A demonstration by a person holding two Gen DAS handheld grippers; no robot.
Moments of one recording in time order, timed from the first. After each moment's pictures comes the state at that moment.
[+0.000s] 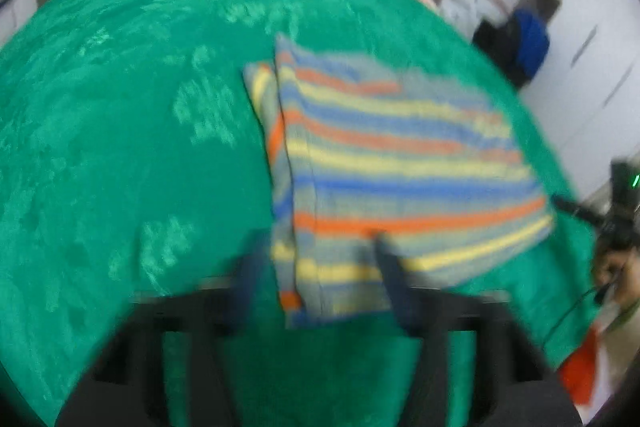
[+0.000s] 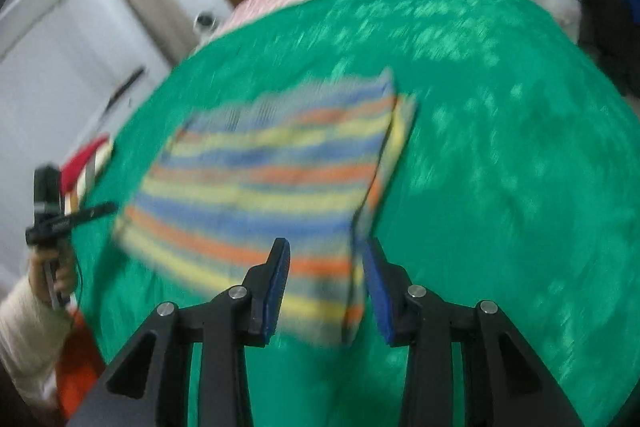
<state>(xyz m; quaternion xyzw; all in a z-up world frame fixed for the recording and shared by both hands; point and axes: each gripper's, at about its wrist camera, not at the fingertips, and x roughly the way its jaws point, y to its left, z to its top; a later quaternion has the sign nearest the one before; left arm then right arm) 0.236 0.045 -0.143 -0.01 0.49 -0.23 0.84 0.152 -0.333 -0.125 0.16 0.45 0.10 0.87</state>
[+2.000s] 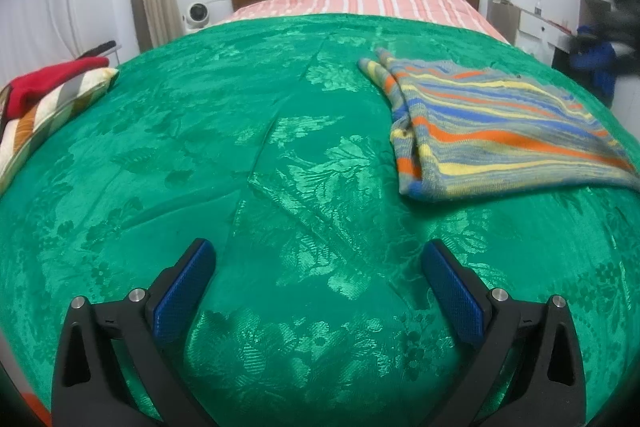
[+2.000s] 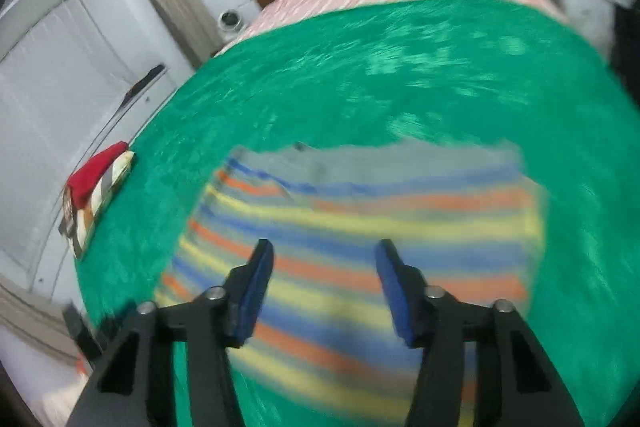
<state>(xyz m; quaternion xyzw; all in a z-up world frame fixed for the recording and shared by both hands) 0.134 0.080 -0.195 0.03 0.34 -0.04 0.94 0.276 -0.236 -0.078 0.15 0.44 0.13 0.88</state>
